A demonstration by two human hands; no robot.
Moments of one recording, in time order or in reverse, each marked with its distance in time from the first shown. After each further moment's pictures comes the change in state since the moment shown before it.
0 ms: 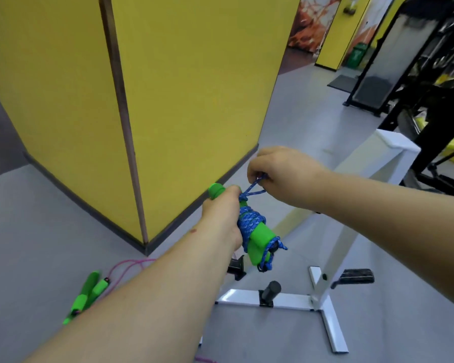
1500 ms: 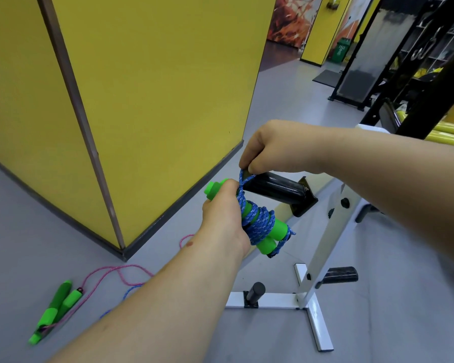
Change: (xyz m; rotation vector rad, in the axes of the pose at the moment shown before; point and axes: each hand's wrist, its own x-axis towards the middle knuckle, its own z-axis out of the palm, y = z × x) left_hand -0.024 -0.028 0.055 -0.106 -0.025 0.017; right_hand 0.004 0.042 -0.042 0.338 -0.243 0.335
